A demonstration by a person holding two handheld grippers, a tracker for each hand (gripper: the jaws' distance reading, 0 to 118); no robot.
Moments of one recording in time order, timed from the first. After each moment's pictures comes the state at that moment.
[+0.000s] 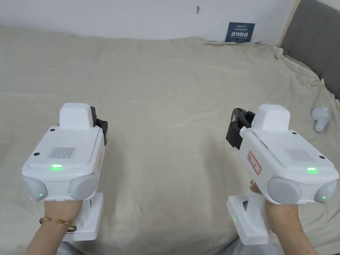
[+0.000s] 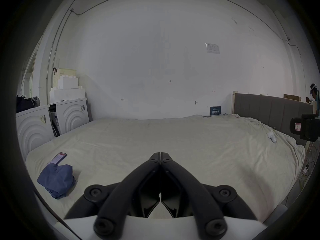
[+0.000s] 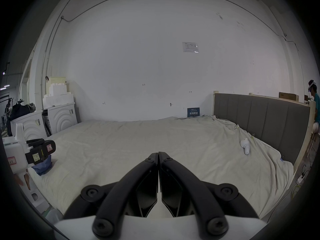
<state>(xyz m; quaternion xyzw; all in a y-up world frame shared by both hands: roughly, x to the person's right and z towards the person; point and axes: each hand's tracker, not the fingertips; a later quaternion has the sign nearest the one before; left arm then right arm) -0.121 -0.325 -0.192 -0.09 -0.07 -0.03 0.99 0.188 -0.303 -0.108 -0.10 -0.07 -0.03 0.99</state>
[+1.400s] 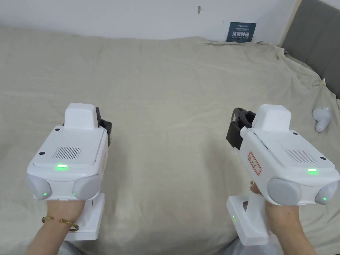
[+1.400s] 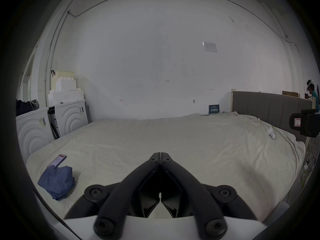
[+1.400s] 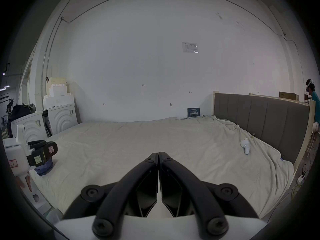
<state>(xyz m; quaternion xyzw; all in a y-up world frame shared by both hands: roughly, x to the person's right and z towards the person) -0.115 -0.327 -0.190 -0.09 -0.07 -0.04 0.99 0.185 -0.298 -0.103 -0.09 -0.07 -0.03 0.99</state>
